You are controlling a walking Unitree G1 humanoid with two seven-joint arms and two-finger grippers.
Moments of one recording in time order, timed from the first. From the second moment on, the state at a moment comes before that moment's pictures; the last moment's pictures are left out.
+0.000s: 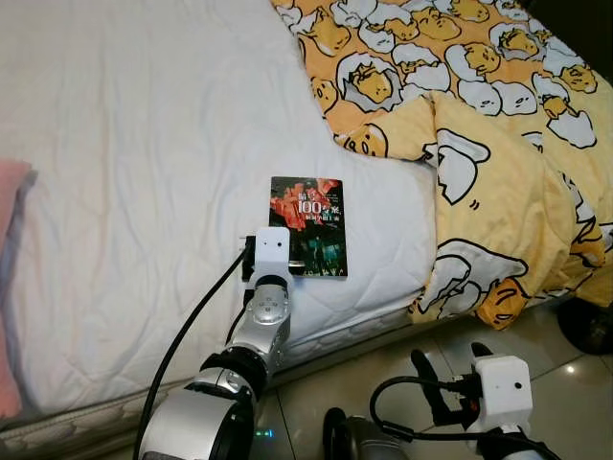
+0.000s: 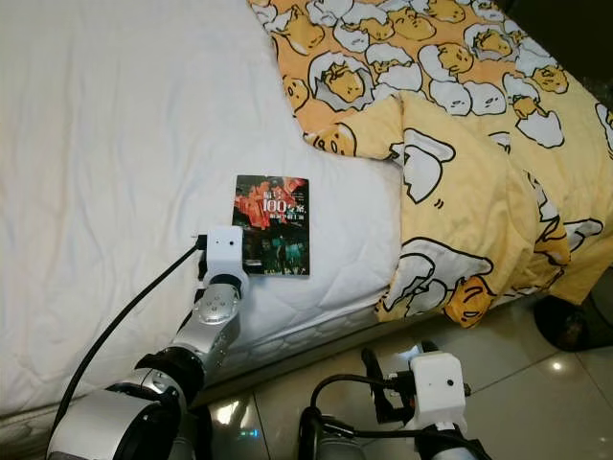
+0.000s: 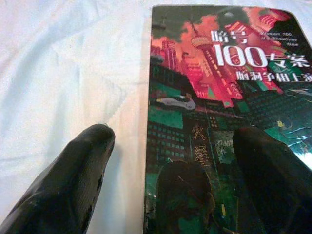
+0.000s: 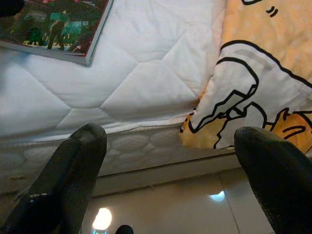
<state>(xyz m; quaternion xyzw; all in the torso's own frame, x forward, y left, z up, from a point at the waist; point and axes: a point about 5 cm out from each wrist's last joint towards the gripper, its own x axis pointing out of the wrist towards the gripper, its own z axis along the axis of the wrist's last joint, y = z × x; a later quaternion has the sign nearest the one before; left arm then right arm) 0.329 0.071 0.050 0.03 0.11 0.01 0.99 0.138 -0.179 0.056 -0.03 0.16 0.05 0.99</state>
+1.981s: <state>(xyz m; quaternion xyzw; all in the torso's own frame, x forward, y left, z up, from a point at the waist) 0.326 0.074 0.030 -0.12 0.28 -0.13 0.94 0.180 -0.169 0.041 -0.03 0.16 0.08 0.98</state>
